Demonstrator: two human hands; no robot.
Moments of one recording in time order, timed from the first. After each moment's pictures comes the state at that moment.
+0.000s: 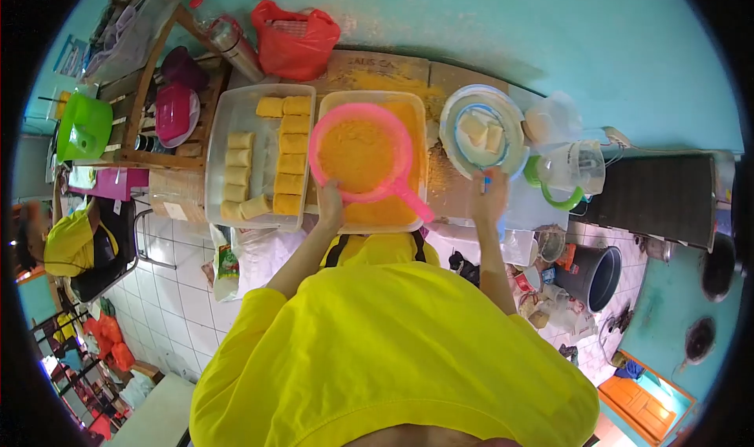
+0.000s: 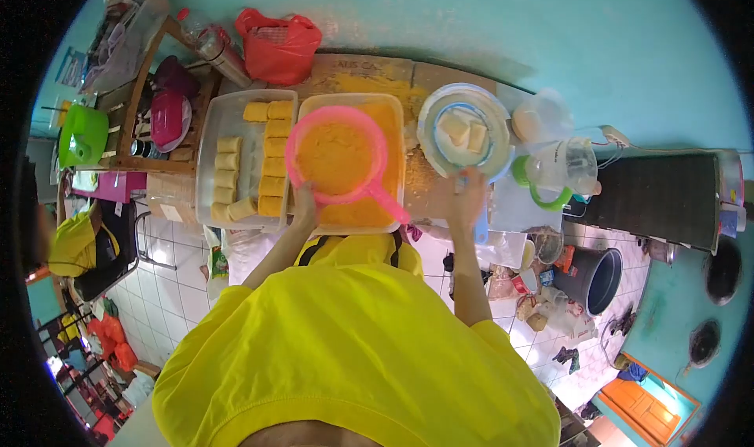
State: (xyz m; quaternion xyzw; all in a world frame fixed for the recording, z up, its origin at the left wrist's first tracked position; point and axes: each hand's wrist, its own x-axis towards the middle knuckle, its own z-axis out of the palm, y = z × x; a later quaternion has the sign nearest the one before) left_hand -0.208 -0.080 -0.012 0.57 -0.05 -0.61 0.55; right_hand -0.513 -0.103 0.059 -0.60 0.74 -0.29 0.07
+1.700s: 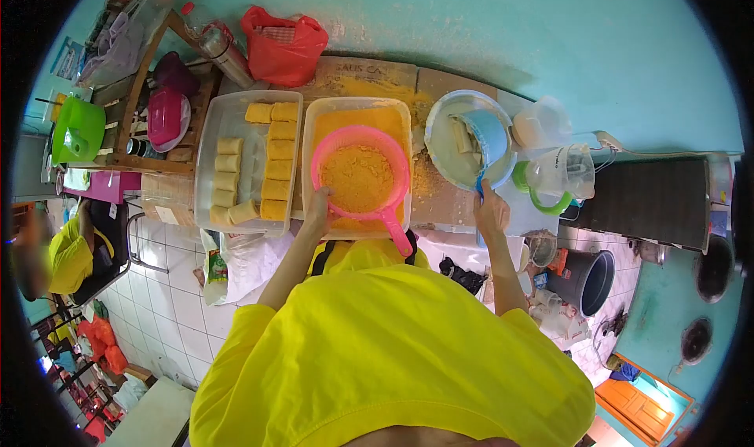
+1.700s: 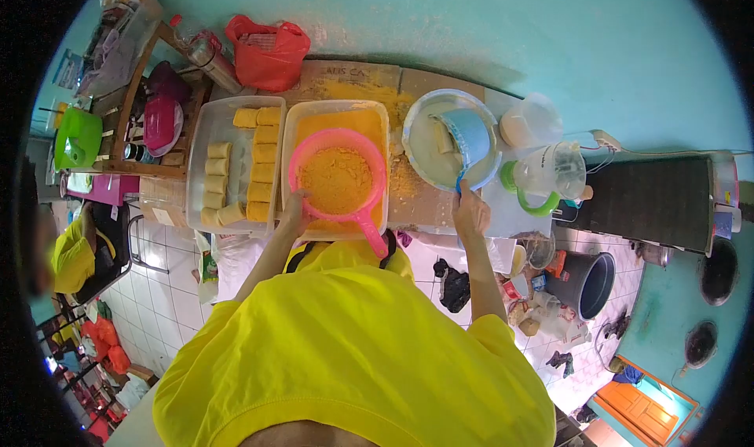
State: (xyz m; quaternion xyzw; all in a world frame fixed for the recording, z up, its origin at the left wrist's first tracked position) left_hand -0.204 -0.078 -0.007 0.56 -0.04 -0.71 0.42; right_hand -0.574 -0.099 0.053 -0.68 0.73 -0.04 0.08
